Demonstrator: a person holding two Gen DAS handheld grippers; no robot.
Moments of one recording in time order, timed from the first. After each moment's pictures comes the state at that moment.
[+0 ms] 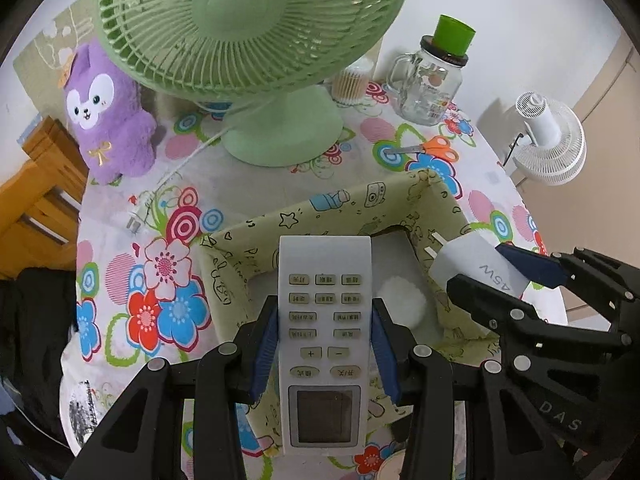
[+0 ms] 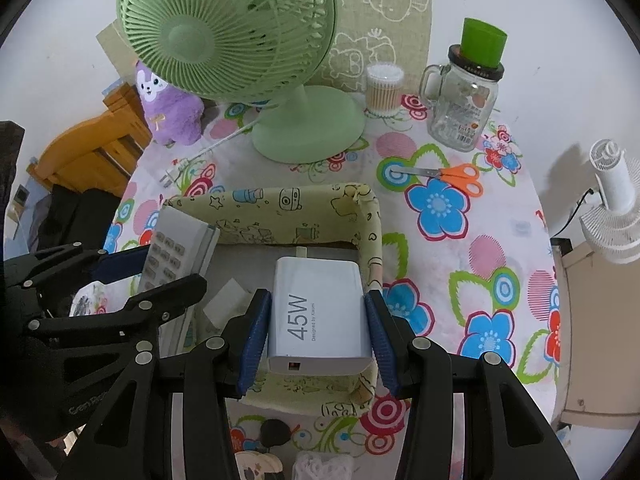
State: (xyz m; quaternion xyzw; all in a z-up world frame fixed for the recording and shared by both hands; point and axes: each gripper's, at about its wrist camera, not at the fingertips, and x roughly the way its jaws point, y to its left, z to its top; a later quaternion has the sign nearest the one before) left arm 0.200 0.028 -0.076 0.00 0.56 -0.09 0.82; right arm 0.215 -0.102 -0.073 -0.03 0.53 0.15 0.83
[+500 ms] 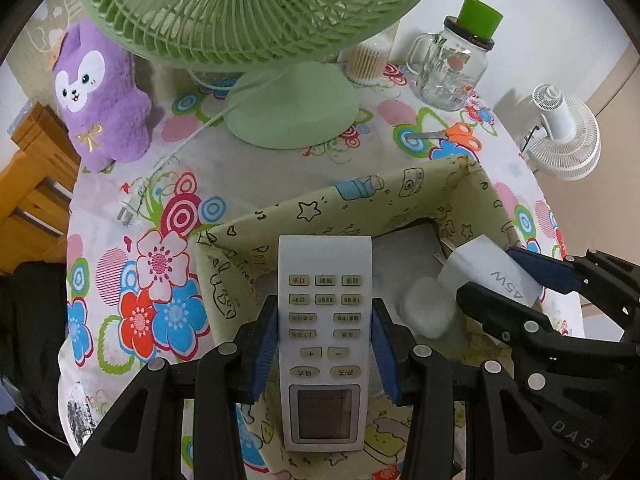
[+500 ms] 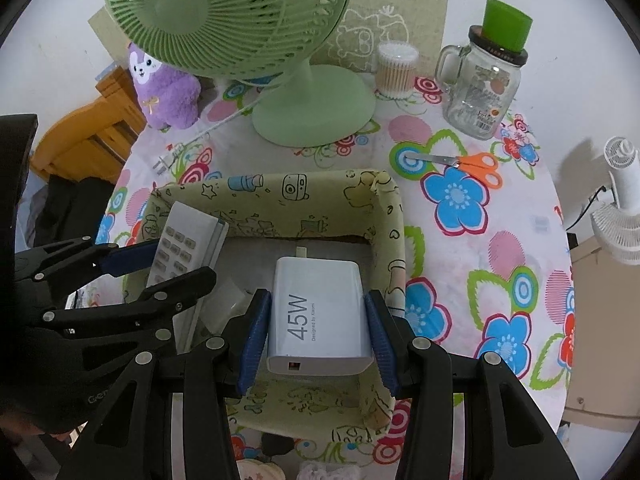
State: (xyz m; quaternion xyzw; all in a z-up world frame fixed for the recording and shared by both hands) left arm 0.216 0.036 -0.107 0.01 0.58 -0.08 0.81; right arm 0.230 -0.089 -0.096 -0.03 0.56 0.16 0.81
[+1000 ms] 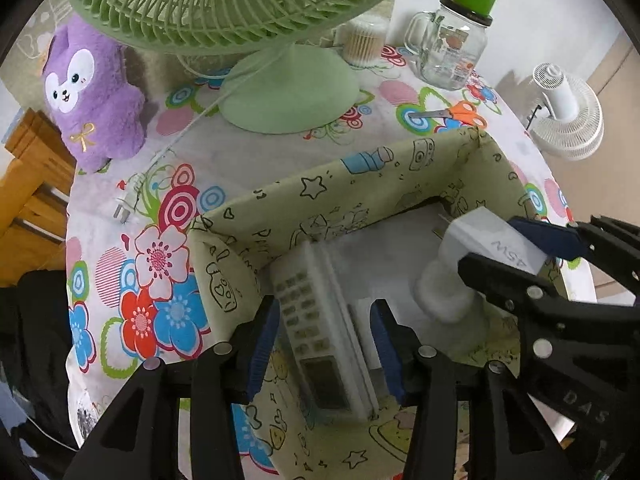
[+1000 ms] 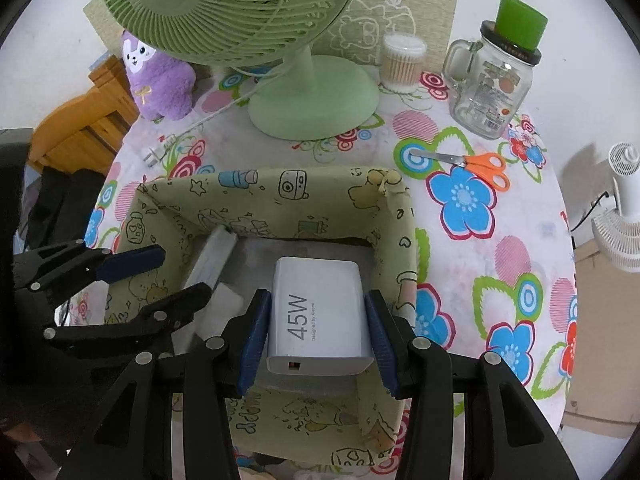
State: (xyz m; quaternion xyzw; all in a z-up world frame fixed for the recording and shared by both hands) left arm 0.214 0.037 -0.119 0.03 0.59 -0.09 0.80; right arm 0.238 -0.081 -0.107 -0.05 0.56 0.16 0.81
